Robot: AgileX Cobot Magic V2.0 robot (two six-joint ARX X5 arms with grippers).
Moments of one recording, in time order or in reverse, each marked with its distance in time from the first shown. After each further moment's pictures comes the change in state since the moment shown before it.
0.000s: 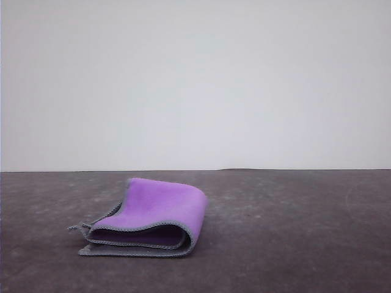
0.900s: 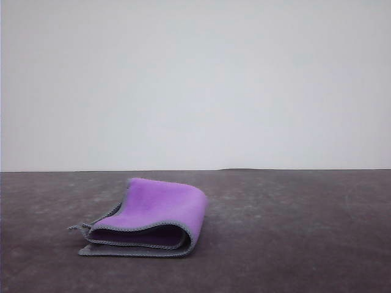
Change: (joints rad) left_arx 0.000 0.000 0.000 0.000 0.000 0.000; right_arx 0.000 0.000 0.000 0.000 0.000 0.000
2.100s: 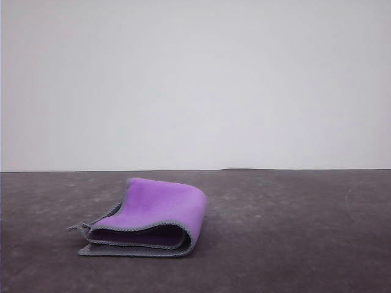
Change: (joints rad) left_arx 0.000 0.000 0.000 0.000 0.000 0.000; right_arx 0.007 0.038 0.043 0.054 -0.158 -0.113
